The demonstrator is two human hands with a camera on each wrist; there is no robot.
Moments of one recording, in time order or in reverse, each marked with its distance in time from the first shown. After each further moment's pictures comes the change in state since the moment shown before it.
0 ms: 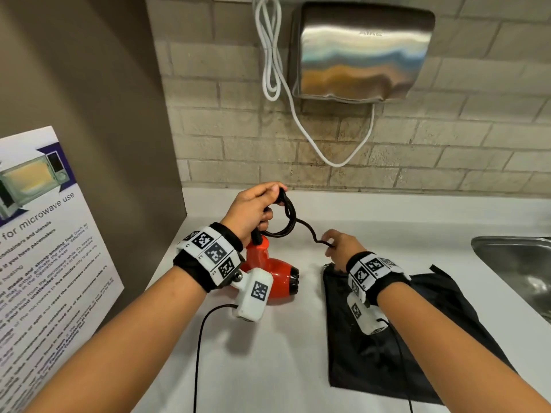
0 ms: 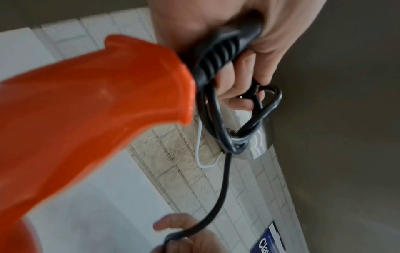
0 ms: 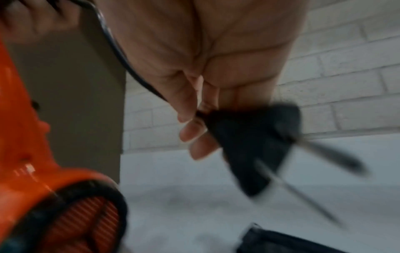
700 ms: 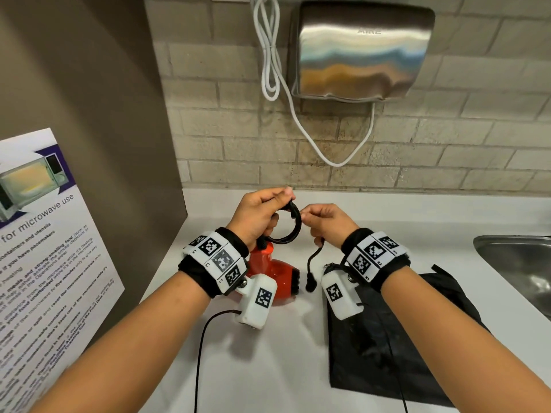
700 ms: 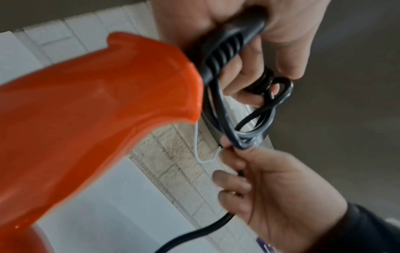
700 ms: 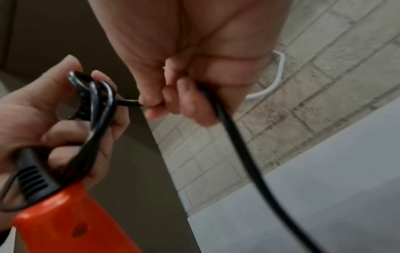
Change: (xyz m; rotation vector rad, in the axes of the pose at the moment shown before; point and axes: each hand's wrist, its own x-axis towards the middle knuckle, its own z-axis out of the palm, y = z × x) left_hand -0.004 -0.003 0.011 0.022 -0.010 0.053; right_hand -0.026 -0.068 -0.027 0.589 -0.124 -0.273
